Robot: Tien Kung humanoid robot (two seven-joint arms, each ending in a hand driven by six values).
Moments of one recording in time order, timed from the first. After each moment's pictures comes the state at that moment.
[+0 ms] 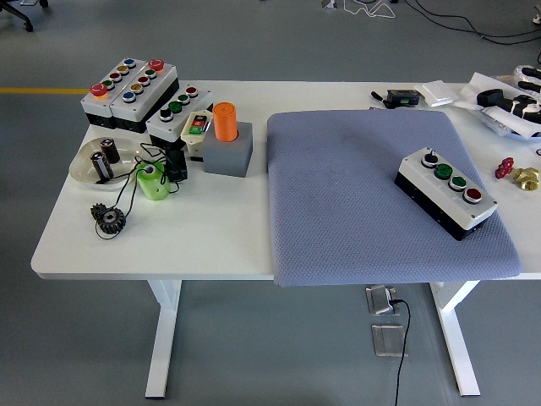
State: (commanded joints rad) left arm -0.17 0.00 -0.75 -0.18 -0.16 0.32 -0.11; right arm 0.60 -0.78 1.03 1.36 -0.81 -0.06 -0.37
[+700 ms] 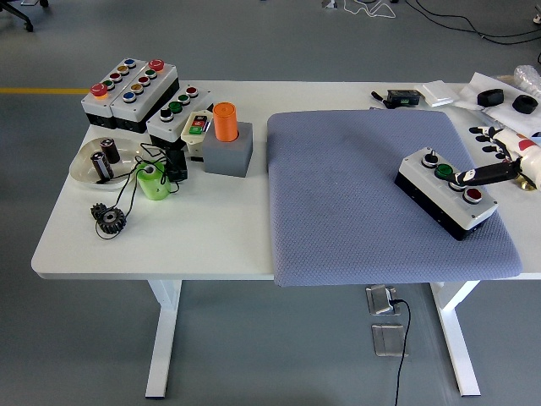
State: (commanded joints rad) left arm -0.15 0.00 -0.74 -0.18 -0.18 0.32 -0.11; right arm 0.64 -0.61 0.93 1.35 -1.24 0.00 -0.56
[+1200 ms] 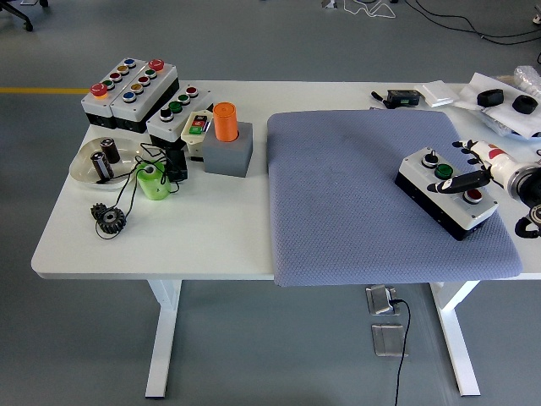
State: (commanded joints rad) left arm -0.15 0.00 -0.73 -0.18 -0.19 0.32 -0.12; right arm 0.72 -0.48 0.89 1.20 -1.41 0.02 -0.65
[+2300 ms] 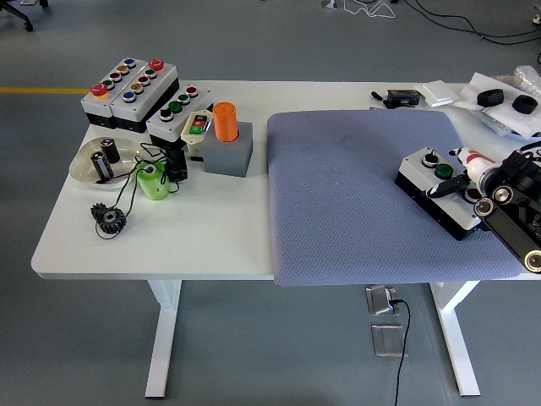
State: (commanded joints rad) left arm -0.13 0.00 -0.71 -0.18 -0.20 0.32 -0.11; right arm 0.82 -0.29 0.82 0.88 -1.61 0.02 -0.65
